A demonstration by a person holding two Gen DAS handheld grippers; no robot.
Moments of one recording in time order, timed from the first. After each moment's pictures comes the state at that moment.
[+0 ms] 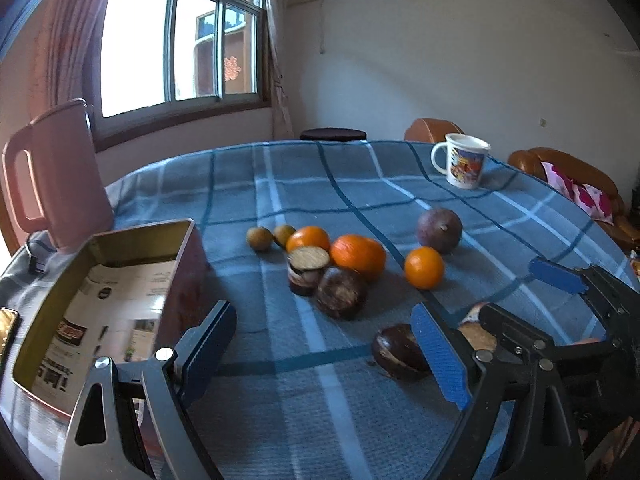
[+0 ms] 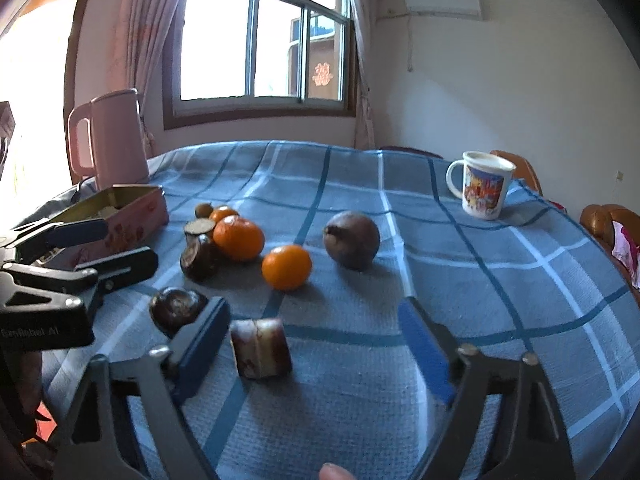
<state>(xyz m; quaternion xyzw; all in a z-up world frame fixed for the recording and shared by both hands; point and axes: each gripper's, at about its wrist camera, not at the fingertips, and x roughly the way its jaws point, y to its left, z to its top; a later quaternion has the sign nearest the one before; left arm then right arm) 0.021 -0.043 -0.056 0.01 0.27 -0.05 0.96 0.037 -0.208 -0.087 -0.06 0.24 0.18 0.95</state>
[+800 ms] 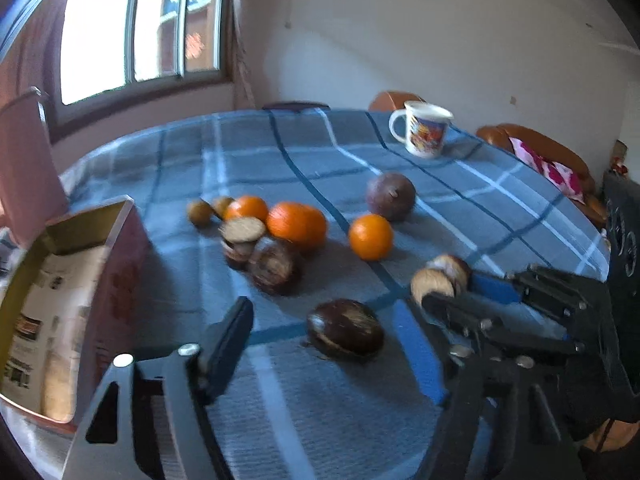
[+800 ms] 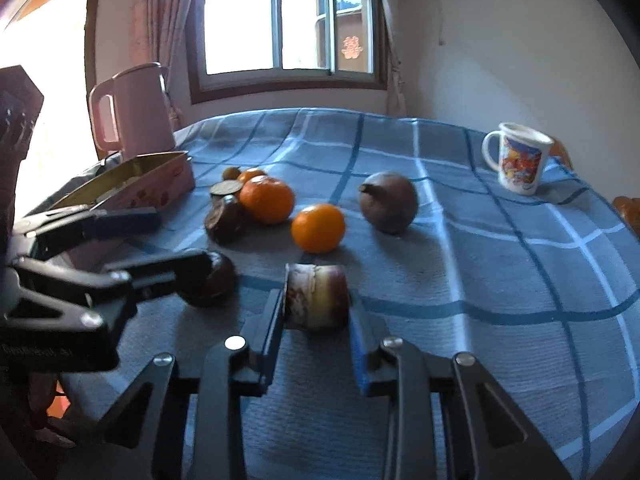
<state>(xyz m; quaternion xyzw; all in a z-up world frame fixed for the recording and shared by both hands) 0.033 -0.069 -0.071 0.00 0.33 -0.12 0.94 0.041 -0.204 -0.104 -0.06 0.28 0.23 0.93</state>
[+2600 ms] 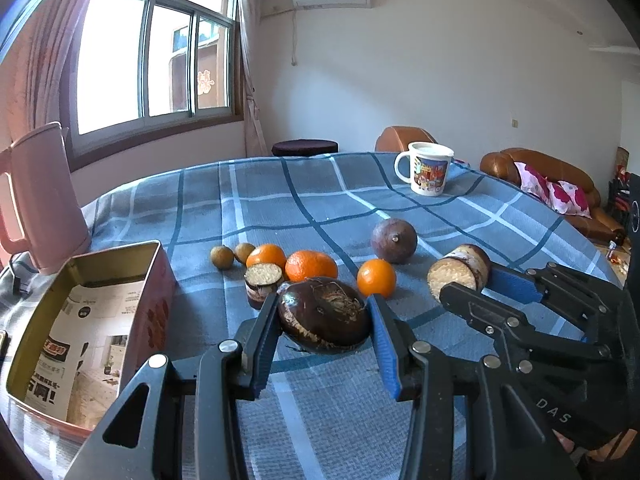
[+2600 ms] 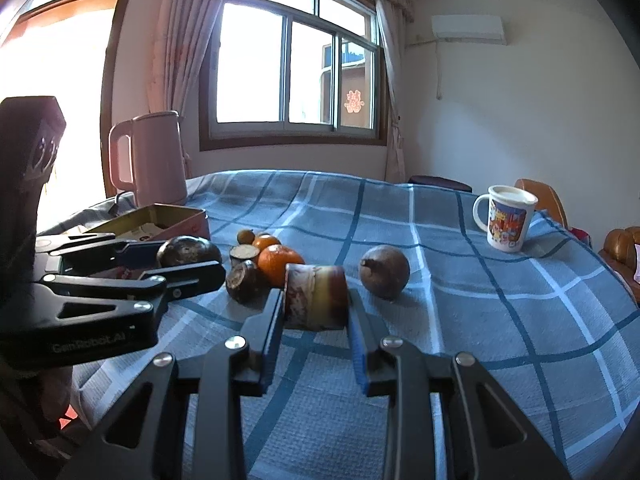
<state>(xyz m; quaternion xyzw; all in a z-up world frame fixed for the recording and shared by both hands) 0.011 -0.062 -0.042 0.02 0.24 -0.09 0.96 0.015 -0.202 -0.071 -0.06 0.18 0.24 0.95</state>
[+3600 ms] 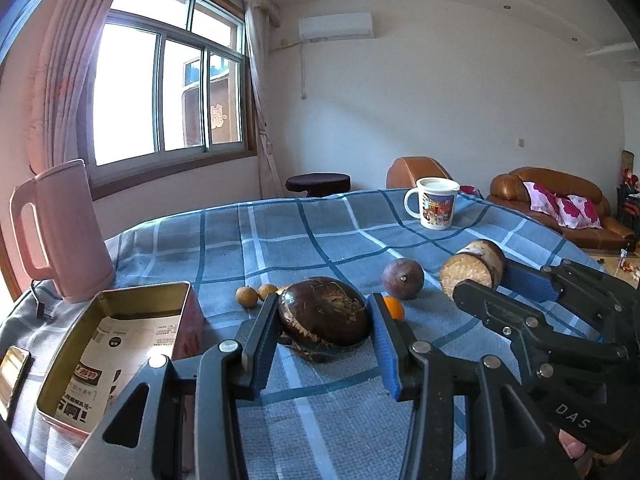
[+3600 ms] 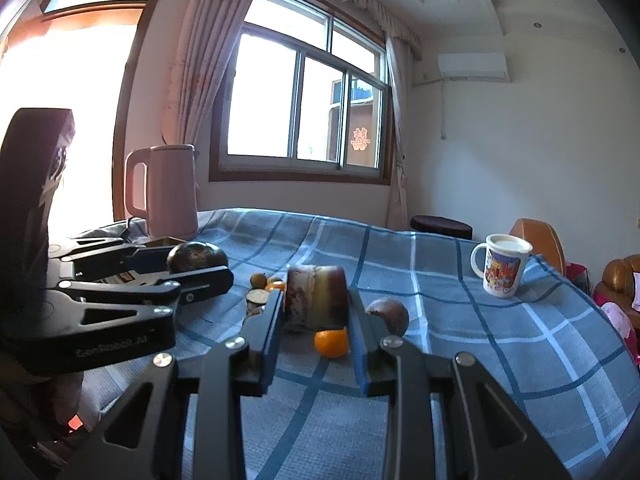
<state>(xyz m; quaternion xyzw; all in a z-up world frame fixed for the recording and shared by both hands) -0.007 -0.056 -0.021 0.03 0.18 -0.07 0.98 -0.006 -0.197 -0.046 -0.07 0.11 0.25 0.96</state>
